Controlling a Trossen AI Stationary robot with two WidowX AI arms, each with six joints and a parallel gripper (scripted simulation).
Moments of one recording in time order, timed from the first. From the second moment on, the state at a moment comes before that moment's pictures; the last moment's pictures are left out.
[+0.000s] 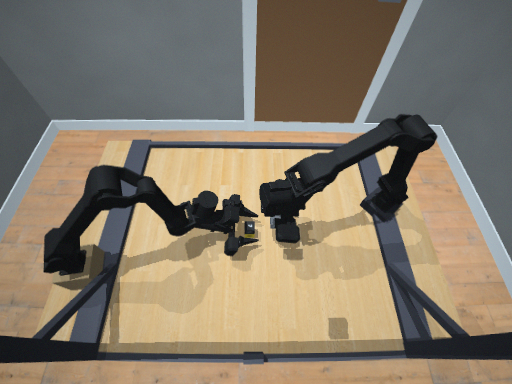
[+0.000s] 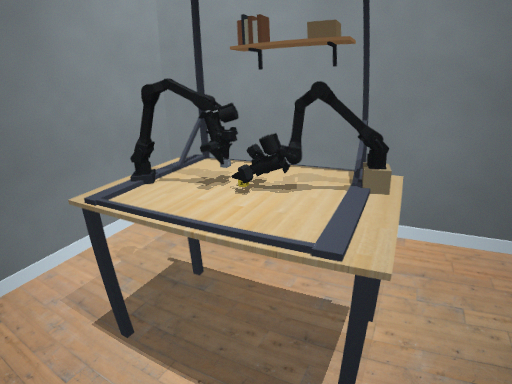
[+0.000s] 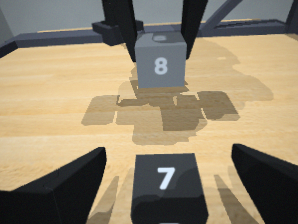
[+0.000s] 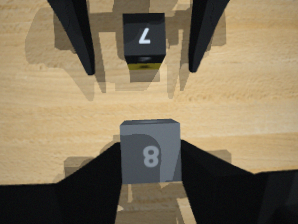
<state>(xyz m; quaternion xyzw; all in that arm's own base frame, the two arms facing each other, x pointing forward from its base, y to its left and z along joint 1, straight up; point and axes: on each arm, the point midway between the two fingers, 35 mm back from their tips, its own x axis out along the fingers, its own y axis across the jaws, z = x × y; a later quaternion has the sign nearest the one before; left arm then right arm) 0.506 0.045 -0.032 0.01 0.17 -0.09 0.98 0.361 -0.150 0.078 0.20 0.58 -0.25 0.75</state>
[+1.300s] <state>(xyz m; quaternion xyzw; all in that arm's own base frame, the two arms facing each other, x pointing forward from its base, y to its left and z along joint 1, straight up) 0.512 0.047 -0.023 0.02 0.17 -0.08 0.98 0.361 -0.150 0.078 0.20 0.58 -0.25 0.75</state>
